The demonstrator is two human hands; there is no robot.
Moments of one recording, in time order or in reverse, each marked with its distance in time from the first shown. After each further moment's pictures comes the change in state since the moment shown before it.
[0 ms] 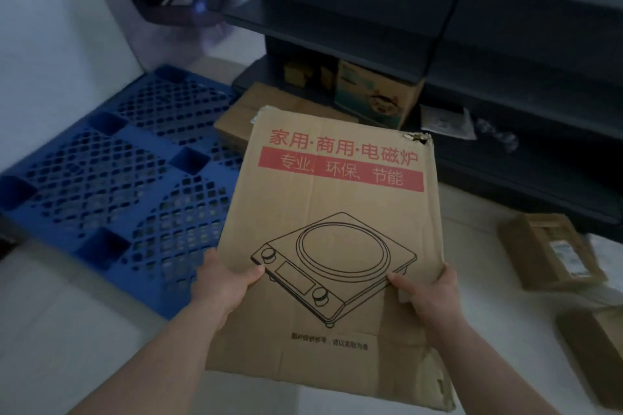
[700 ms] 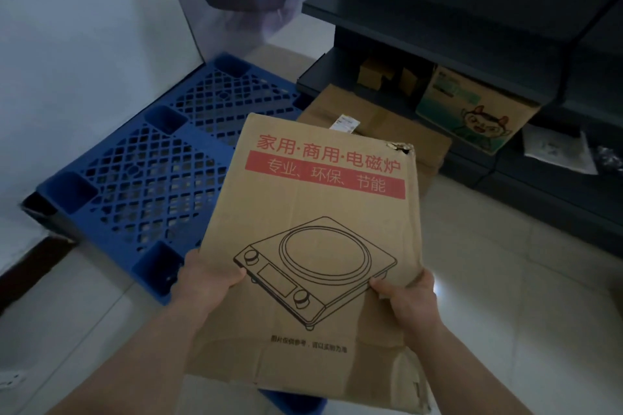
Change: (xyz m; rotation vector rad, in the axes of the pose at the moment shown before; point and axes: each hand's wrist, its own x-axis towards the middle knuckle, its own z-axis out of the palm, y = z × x) left_hand 0.225 0.002 -0.167 0.080 0.089 -0.188; right_hand 0.017 -0.124 0.269 -0.052 -0.168 0.040
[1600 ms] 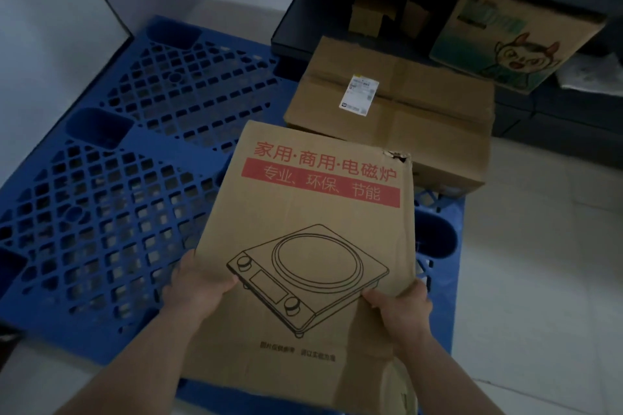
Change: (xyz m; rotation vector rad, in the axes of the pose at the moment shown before) left_hand 0.297 -0.004 -0.018 0.297 -0.150 0.109; right_hand 0.062 -0.003 0.240 0.032 0.142 0.226
